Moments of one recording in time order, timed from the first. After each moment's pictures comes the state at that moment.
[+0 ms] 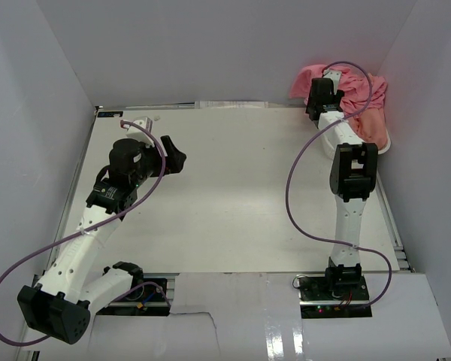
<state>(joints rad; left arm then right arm) -0.33 0.99 0.98 -0.35 0.03 -0.39 0.10 2.29 1.98 -0.23 0.47 0.12</state>
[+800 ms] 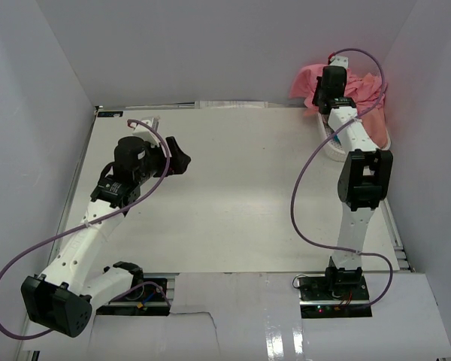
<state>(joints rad) -0.33 1.04 0.98 -0.34 0.10 -0.39 0.08 2.18 1.95 -0.24 0.35 0.15</state>
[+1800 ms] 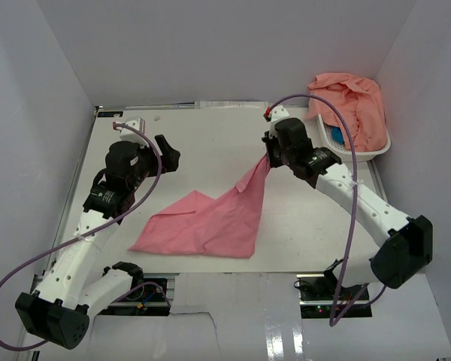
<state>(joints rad) -0.33 0.94 0.98 -0.34 -0.06 -0.40 0.63 1.34 1.25 -0.47 0.15 0.08</state>
